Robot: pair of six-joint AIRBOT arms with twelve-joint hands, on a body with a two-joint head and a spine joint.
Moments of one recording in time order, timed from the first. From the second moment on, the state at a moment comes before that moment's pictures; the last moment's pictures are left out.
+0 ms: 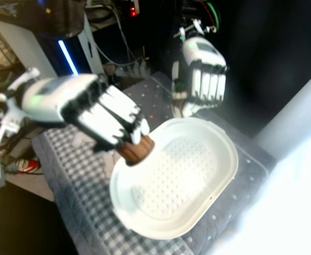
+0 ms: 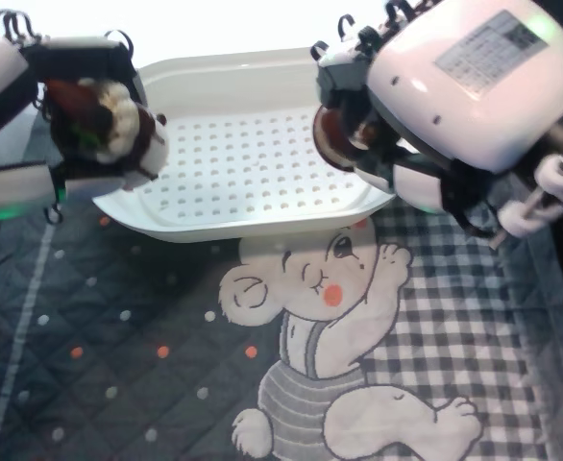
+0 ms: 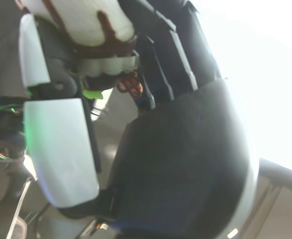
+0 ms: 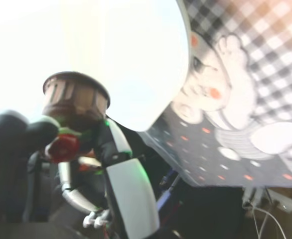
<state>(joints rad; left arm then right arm) 0.78 -0.84 0.86 -0.19 -0.96 1.19 -0.72 -0.87 0.76 0.25 0.94 -1.50</state>
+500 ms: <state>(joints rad) 1.02 -0.77 0.66 -0.17 -1.05 1.17 -0.95 -0.83 0.61 0.24 1.09 -1.39</state>
